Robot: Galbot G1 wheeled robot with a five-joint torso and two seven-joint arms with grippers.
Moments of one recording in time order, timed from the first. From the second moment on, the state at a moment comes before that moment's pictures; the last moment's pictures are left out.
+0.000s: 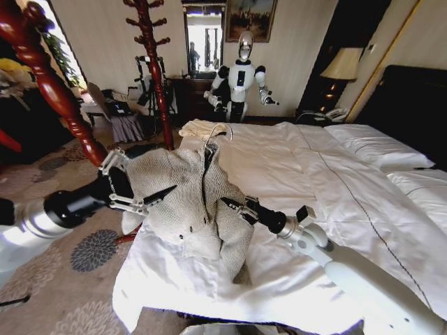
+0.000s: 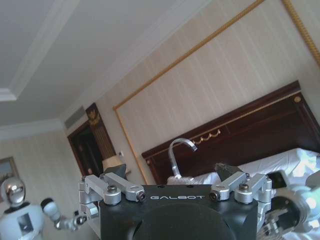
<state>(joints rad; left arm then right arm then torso) 1.51 -0.46 -1.21 -2.27 -1.13 -0.03 0.69 -0.92 0.65 0.02 1.98 1.08 0.26 -0.73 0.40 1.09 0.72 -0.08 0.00</state>
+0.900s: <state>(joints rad) 1.54 -0.15 -1.13 -1.97 -1.06 0.18 1.19 -0.79 0.69 -0.12 2.00 0.94 0.29 -0.79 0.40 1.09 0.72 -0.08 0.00</state>
